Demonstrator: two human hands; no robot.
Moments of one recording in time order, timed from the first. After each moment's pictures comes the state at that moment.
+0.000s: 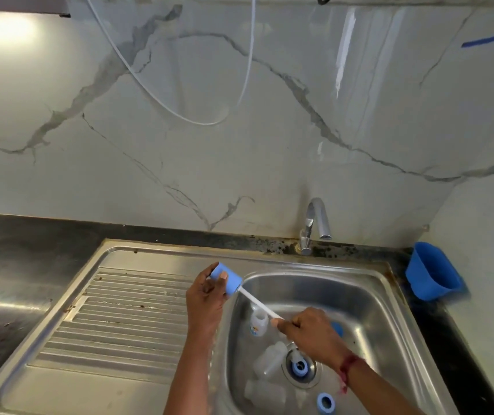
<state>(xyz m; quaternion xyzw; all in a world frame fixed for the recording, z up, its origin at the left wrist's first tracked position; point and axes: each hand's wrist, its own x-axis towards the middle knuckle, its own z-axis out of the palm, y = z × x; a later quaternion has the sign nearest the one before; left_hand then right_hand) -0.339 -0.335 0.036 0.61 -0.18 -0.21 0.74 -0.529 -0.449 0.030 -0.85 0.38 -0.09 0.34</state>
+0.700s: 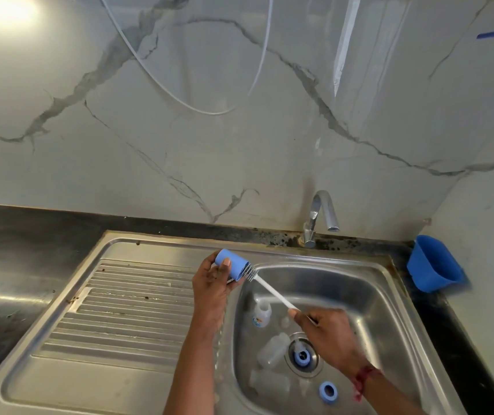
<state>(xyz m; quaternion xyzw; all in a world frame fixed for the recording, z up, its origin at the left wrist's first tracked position) -0.332 -0.334 0.053 0.49 -0.13 -0.30 0.81 -0.548 -0.425 0.037 -0.82 0.41 -0.18 0.34</state>
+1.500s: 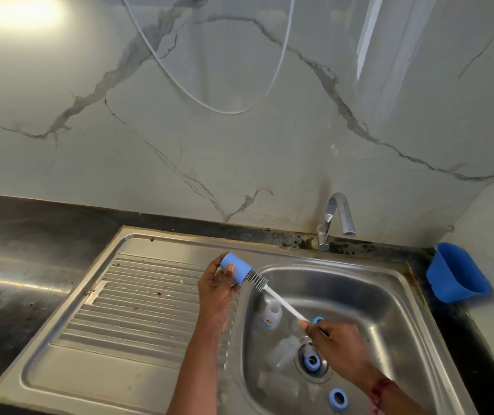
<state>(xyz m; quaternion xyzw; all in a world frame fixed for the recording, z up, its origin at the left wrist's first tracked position) -0.320 -0.330 0.034 0.49 -0.09 -0.30 0.81 -0.551 -0.429 0.018 -0.84 0.39 -0.16 0.33</state>
